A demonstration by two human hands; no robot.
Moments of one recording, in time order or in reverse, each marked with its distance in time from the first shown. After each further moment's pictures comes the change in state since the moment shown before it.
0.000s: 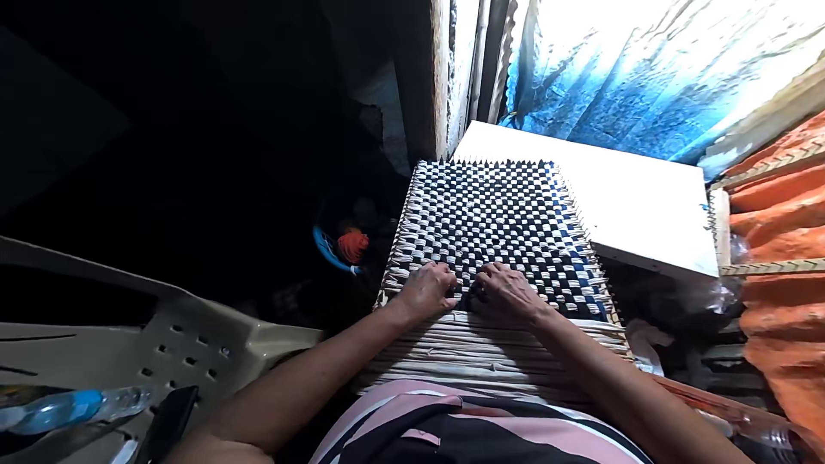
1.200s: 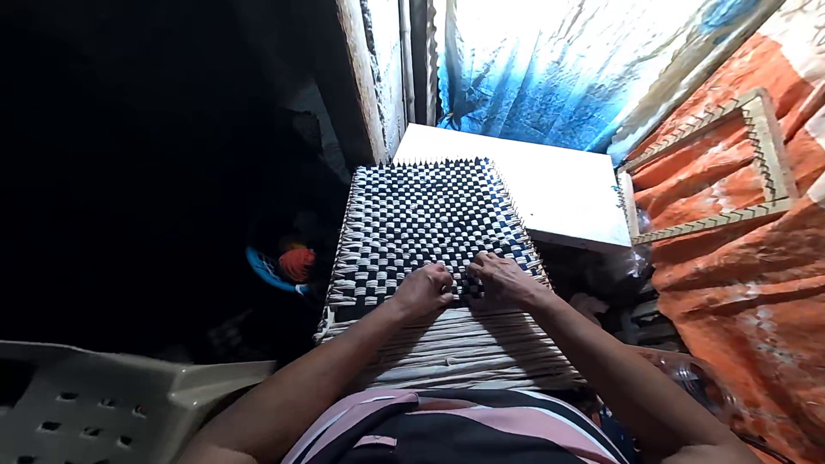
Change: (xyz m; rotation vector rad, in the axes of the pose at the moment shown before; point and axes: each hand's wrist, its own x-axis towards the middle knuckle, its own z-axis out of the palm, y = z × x) left_hand 0.060 0.049 0.031 -0.167 -0.017 0.197; right_hand -0.050 0.070 -0.025 -0.043 -0.062 0.122
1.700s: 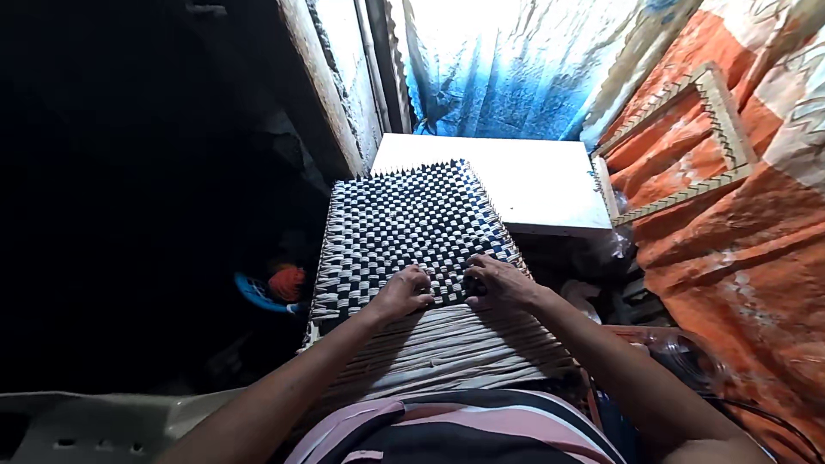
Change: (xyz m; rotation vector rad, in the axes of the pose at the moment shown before) left_hand -0.003 -0.001 -0.015 -0.105 -0.064 -0.037; right_hand -0.036 0.024 0.011 0.215 0.130 -0.057
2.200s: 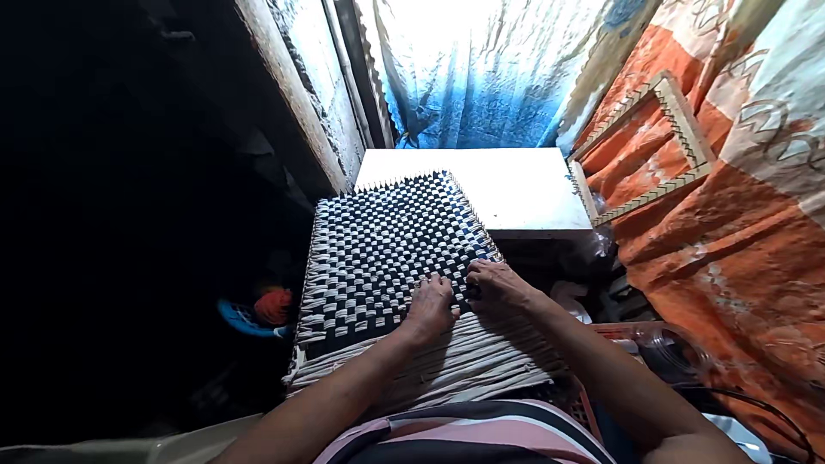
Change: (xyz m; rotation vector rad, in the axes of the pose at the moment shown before) left_hand 0.043 0.073 0.044 0.329 -0.033 -0.184; right_hand -0.005 0.020 -0.001 -0.142 0.032 0.040
